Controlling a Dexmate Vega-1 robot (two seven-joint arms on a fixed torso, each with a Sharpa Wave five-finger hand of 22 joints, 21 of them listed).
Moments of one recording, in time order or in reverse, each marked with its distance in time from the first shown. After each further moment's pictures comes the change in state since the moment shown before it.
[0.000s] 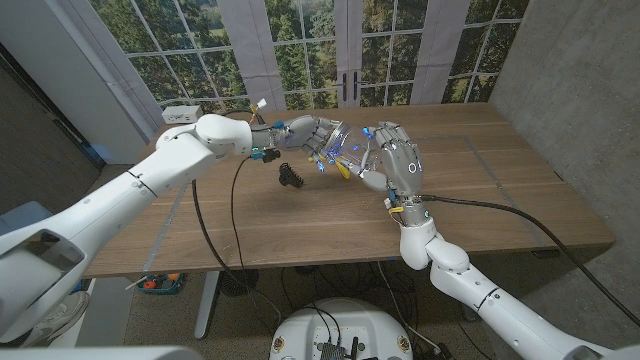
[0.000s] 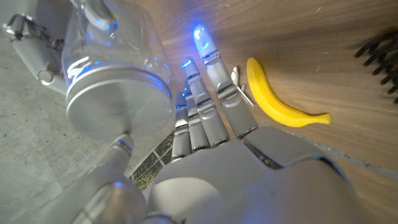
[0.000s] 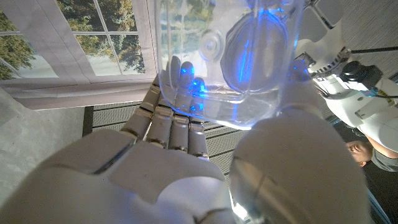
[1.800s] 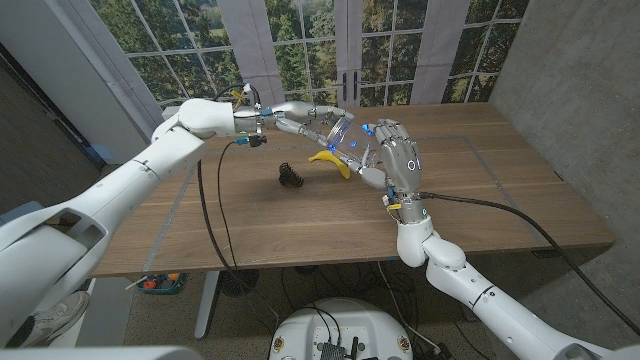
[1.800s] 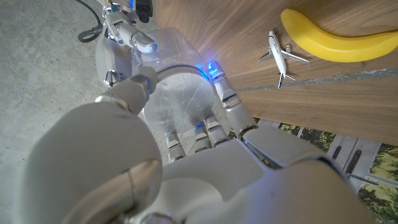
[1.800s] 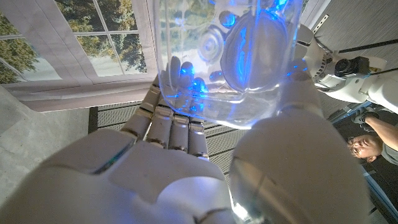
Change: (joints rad) left arm -0.130 -0.068 0.031 0.313 0.088 -0.592 -0.336; left_hand 0.799 -0.026 0.075 -0.115 0.018 -0.162 -0.297 0.157 0.034 -0.422 -0.115 0.094 0.051 -0.428 -0.012 0.044 0.005 -0.181 -0.089 -0.127 0.003; right arm 0.014 0.018 0.003 0.004 0.021 0.012 0.001; right_hand 0.007 -0.007 0.000 0.000 -0.008 0.000 0.000 0.000 0.000 0.000 0.000 -0.011 0.000 0.000 0.000 -0.015 0.030 -0.010 0.004 0.022 -0.003
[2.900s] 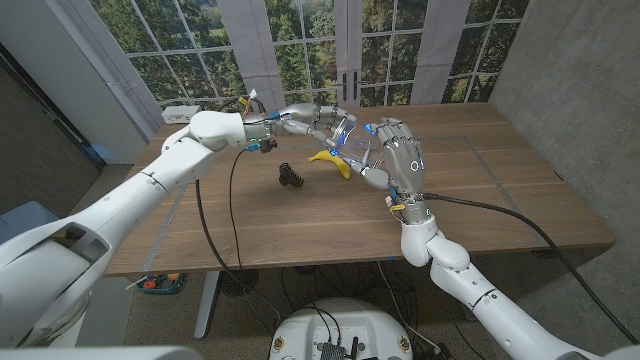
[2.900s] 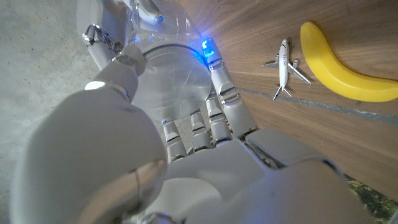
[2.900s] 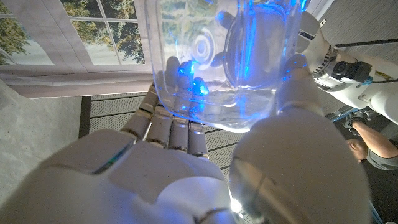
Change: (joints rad) left arm 0.087 0.002 -0.014 -0.135 -0.120 0.274 0.140; left_hand 0.109 0.037 -0.270 0.031 -0.014 0.195 0.072 0.151 0.064 0.305 0.047 0.186 0.086 0.306 0.140 0.213 0.068 0.293 -0.141 0.141 0.010; right arm -0.039 0.064 0.104 0.014 -0.151 0.072 0.001; right_hand 0.002 -0.002 0.040 -0.040 -0.007 0.000 0.000 0.000 0.000 0.000 0.000 -0.011 0.051 0.000 0.000 -0.020 0.018 -0.013 0.001 0.008 0.000
